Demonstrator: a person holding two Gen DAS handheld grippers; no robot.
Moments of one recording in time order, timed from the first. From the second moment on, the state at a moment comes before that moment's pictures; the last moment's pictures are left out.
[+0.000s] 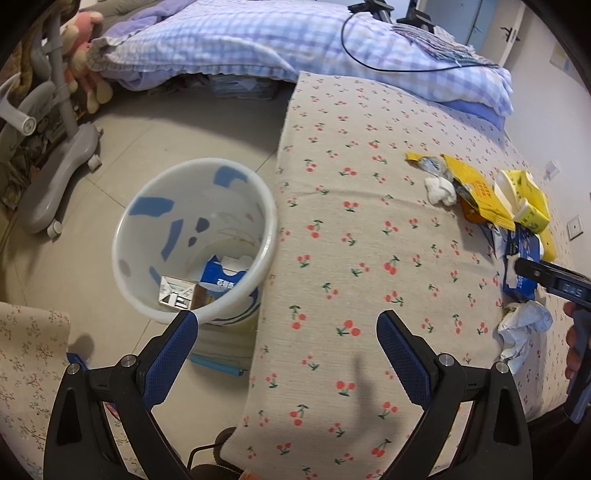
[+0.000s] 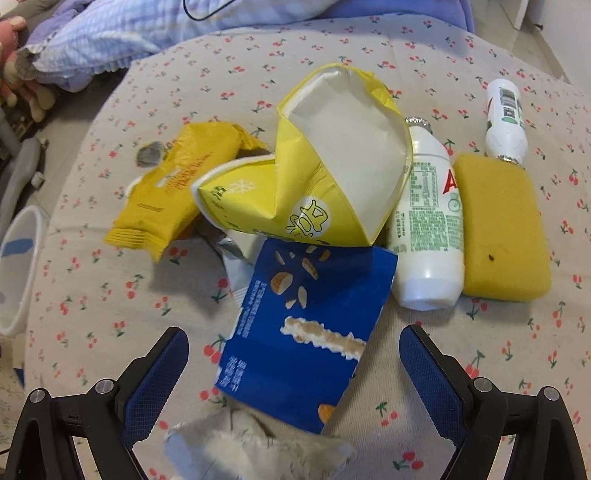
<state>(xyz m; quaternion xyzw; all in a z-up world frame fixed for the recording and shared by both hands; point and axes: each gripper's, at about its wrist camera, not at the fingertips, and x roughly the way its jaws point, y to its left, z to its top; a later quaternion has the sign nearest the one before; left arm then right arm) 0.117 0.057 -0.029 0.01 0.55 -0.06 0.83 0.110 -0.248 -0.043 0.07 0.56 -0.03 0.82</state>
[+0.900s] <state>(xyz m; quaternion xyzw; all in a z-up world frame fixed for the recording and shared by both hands) 0.074 -0.129 -0.029 0.06 0.55 -0.27 0.79 0.014 -0.366 -0.009 0.13 0.53 -0.06 0.83</state>
